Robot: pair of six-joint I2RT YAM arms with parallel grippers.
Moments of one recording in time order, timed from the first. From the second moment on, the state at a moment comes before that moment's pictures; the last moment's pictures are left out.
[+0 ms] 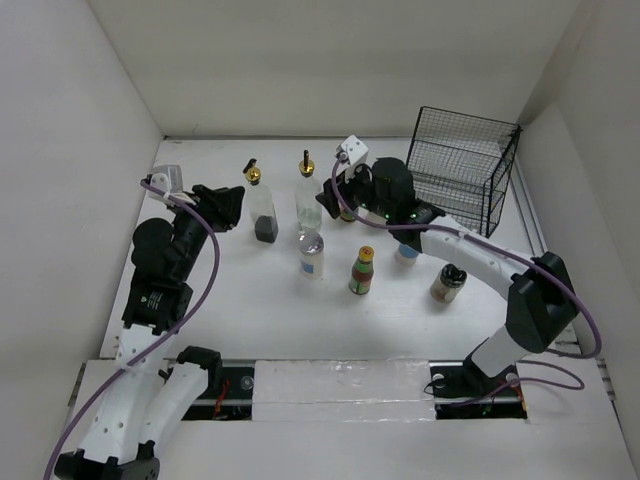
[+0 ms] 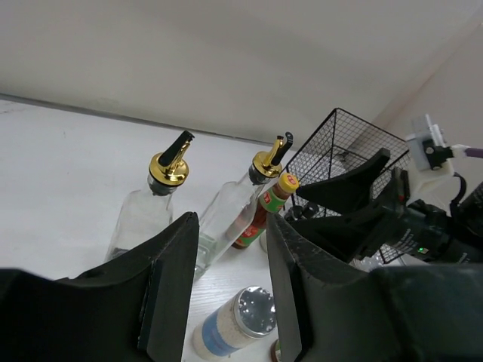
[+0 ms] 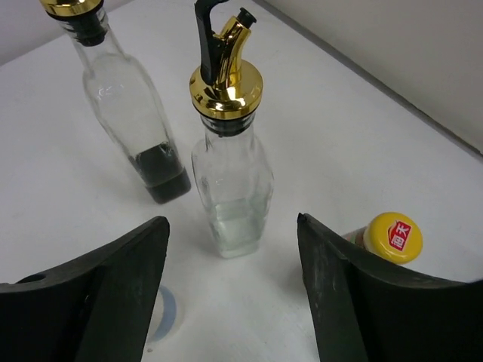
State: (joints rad) left arm -0.22 0.68 0.85 -0.10 0.09 -0.49; right arm 0.67 1.56 1.20 0.16 -0.16 -0.05
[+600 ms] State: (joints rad) left arm -0.22 0.68 0.85 -0.10 0.05 -0.52; right arm 0.67 1.81 1.46 0.23 -0.28 -0.06
